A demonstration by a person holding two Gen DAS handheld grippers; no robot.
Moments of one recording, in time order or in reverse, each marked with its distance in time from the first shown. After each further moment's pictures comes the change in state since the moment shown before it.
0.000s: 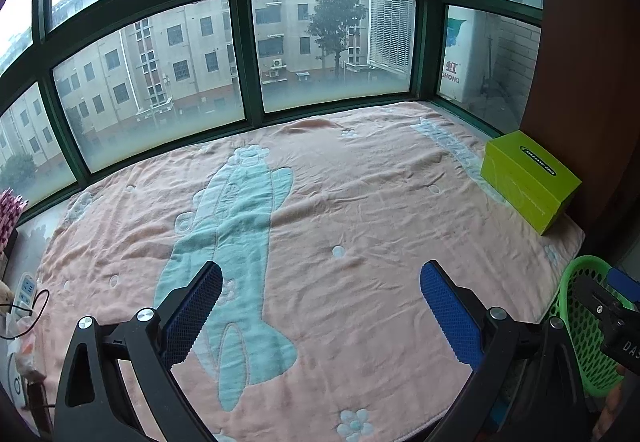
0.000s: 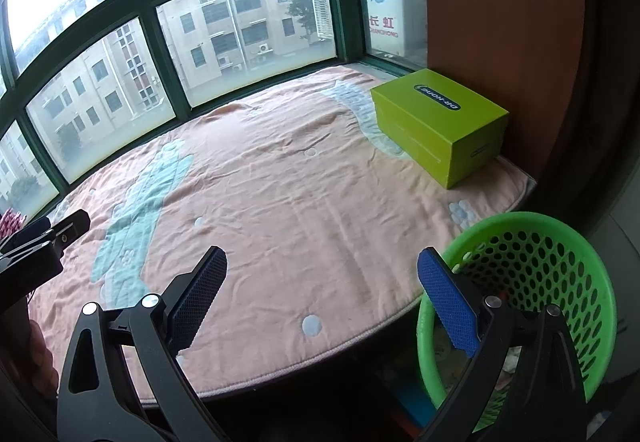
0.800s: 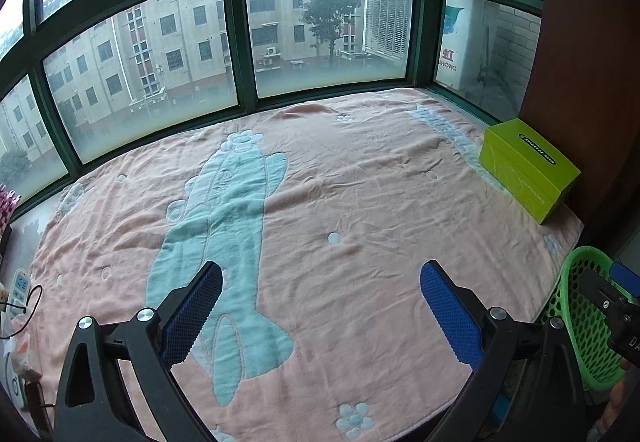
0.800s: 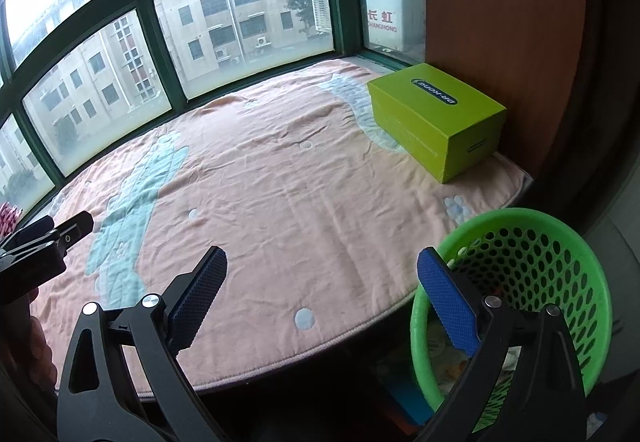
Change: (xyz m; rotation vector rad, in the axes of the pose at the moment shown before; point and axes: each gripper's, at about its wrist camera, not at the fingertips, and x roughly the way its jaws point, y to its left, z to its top) left arm 0.010 0.000 -0.005 0.004 0.042 -0.019; right arm 0.001 -0.003 -0.002 -0.005 0.016 -0.017
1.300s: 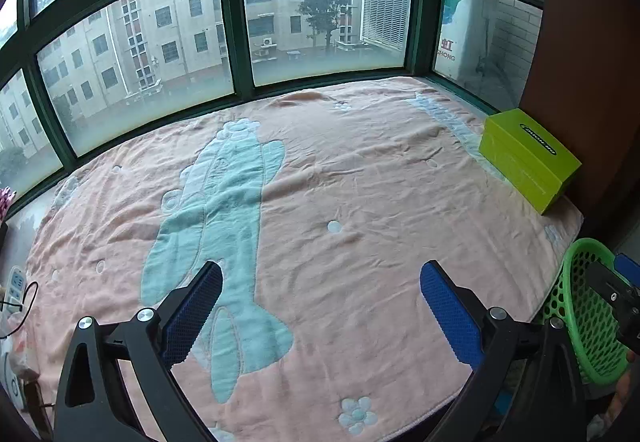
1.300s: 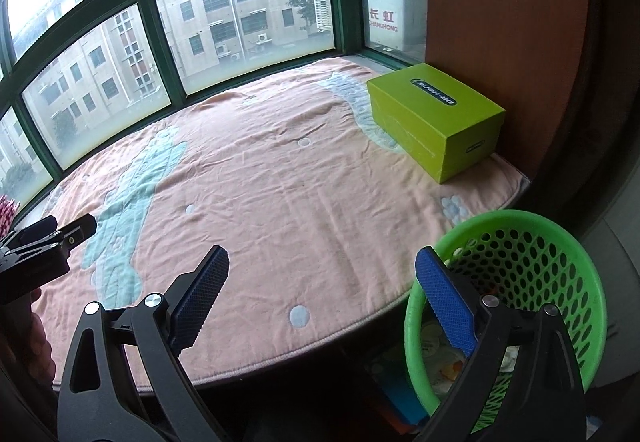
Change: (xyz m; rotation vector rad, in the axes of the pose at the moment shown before) left arm 0.010 0.004 -0.004 0.003 0.043 -0.014; right arm 0.001 0.001 -0.001 -0.027 0.017 -0.005
